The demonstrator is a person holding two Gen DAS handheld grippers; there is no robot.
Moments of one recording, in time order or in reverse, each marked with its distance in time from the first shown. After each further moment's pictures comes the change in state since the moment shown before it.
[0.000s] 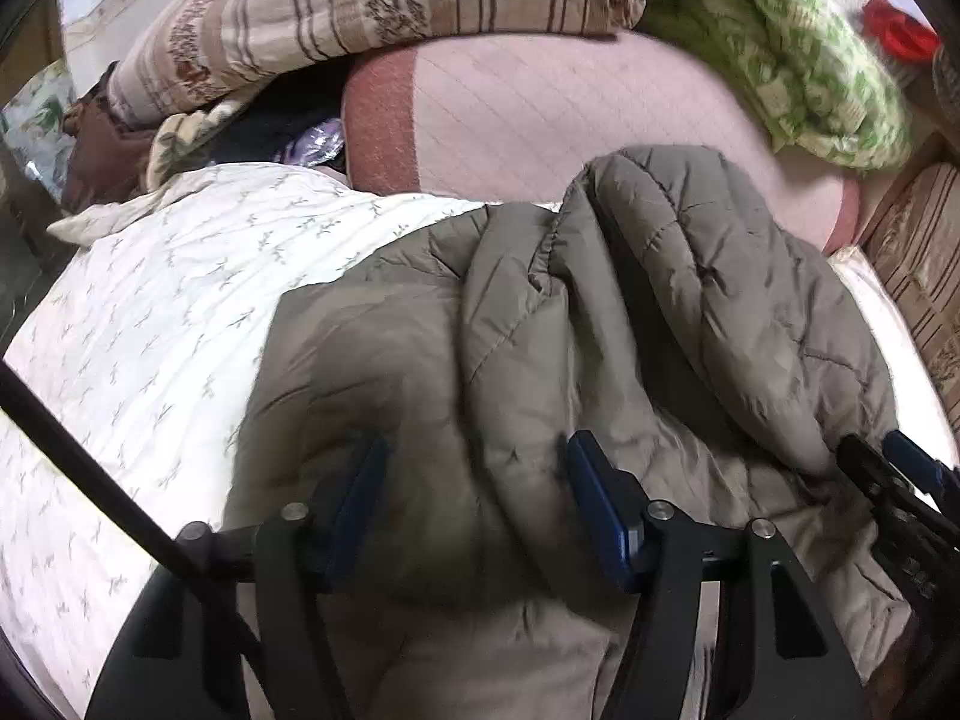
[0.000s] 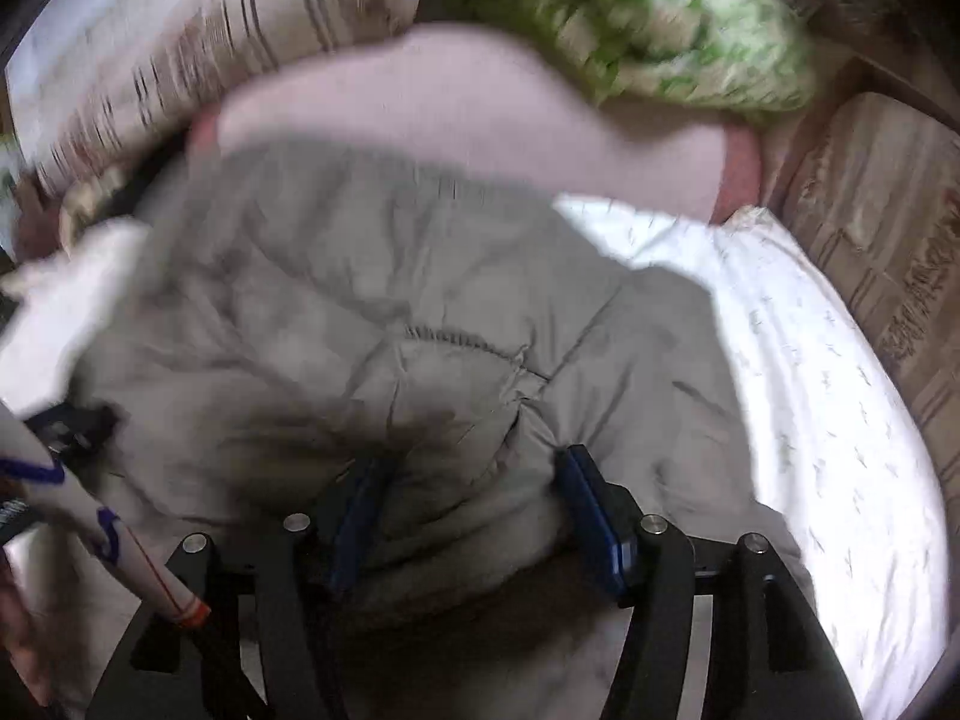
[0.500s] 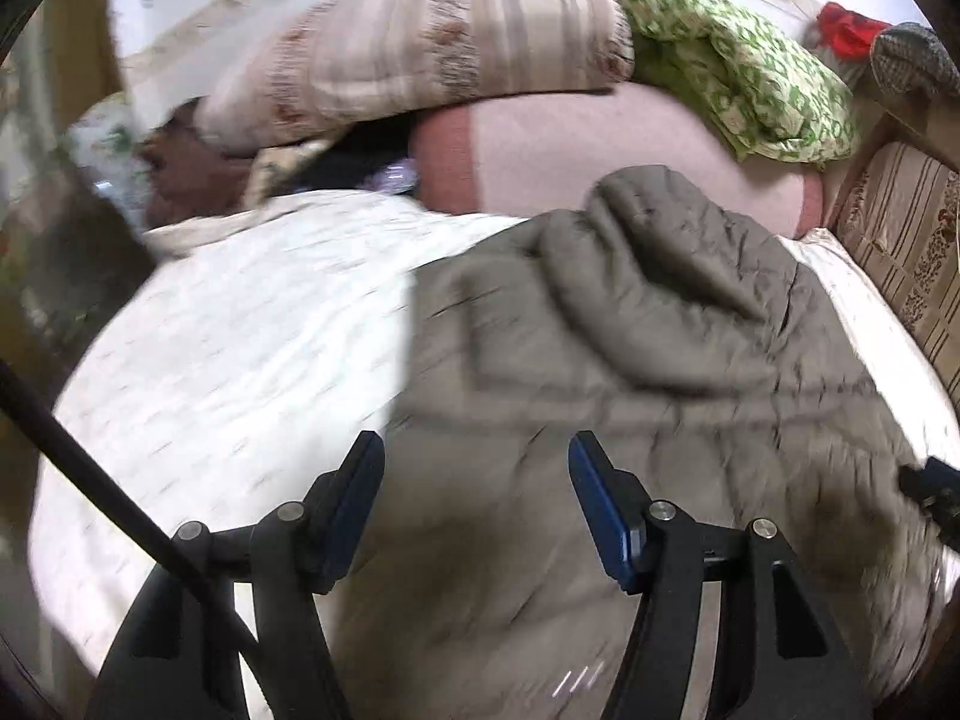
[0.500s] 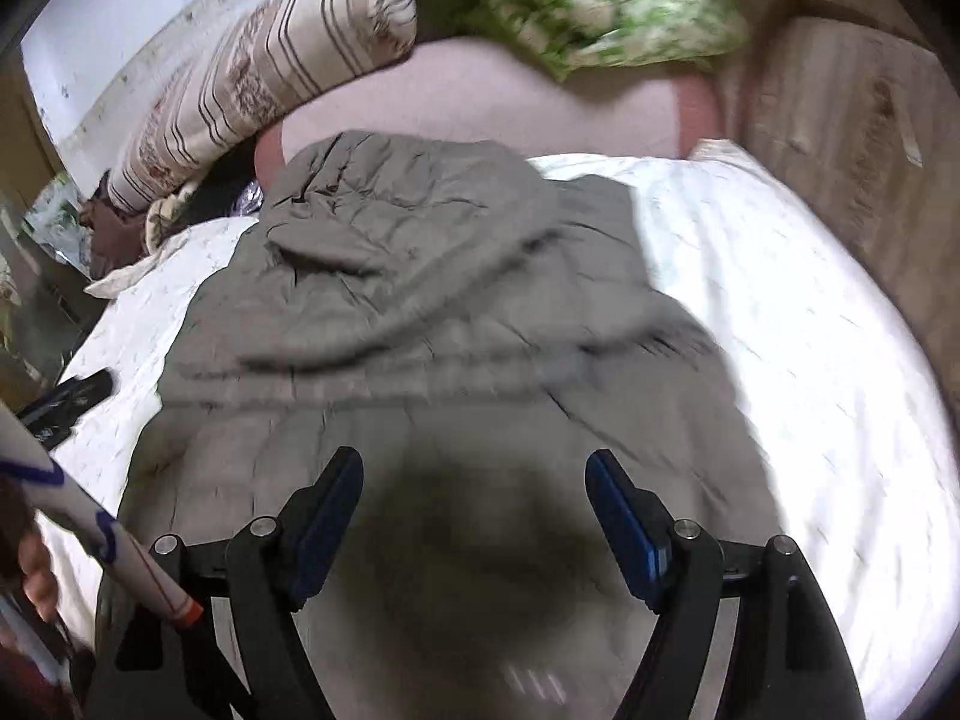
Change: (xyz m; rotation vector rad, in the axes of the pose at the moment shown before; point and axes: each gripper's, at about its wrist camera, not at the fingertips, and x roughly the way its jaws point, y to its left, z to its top) left arm -0.161 0.054 -0.098 0.039 -0.099 0.082; right arm -0.128 -0.051 -0.096 0.076 0.063 0.118
